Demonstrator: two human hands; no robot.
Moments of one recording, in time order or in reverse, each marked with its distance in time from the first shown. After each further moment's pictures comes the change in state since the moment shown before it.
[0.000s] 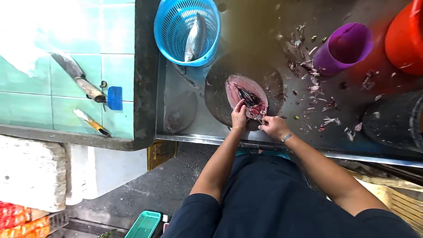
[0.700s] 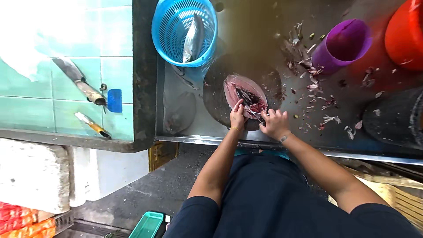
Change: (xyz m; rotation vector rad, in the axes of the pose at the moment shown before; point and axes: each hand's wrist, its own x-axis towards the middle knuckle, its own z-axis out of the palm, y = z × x) left_hand 0.001 0.001 -0.003 -0.019 -0.011 -0.035; right_hand -0.006 -0.003 0.005 -0.451 0.181 -0.119
